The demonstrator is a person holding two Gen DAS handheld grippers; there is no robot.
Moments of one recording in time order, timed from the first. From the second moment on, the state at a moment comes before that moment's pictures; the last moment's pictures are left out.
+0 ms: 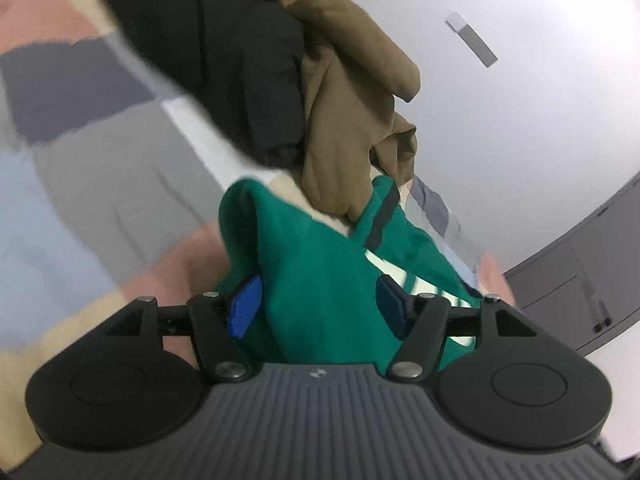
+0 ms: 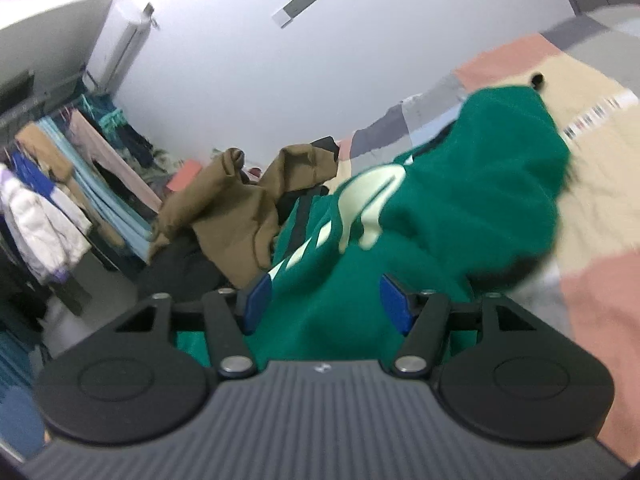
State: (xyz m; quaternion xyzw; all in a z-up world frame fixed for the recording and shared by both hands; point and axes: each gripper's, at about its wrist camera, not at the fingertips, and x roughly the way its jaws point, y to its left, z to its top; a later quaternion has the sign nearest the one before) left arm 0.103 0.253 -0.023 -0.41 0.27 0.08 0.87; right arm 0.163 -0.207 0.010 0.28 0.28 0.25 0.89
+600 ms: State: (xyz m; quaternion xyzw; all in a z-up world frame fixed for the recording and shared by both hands) left arm 0.096 0.196 -0.076 -0.52 0.32 0.01 0.79; right arm 0.191 -0.203 -0.073 0.46 0.32 0.27 0.78
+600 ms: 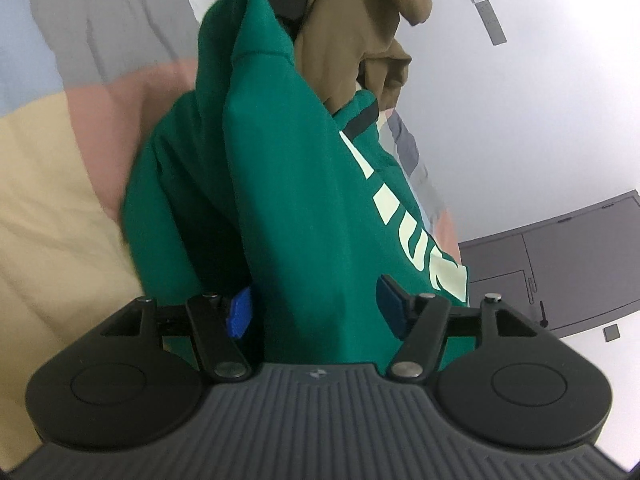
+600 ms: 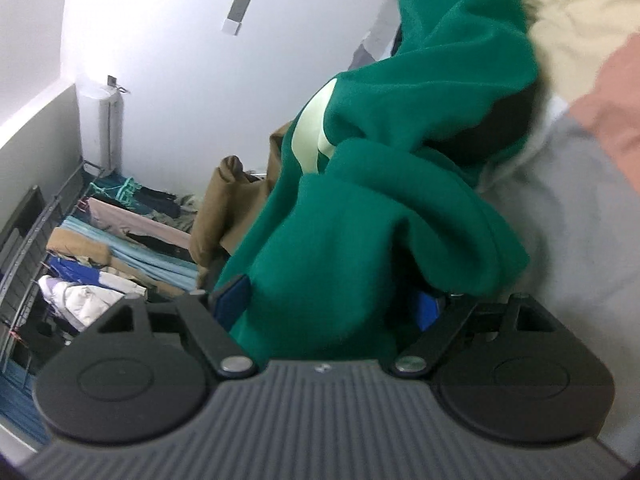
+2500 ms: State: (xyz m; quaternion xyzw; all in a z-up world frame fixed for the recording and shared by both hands) left arm -0.015 0.095 0.289 -0.26 0.10 -0.05 0.96; right arm 0.001 -0.213 0.280 0.14 0.06 0.25 0.96
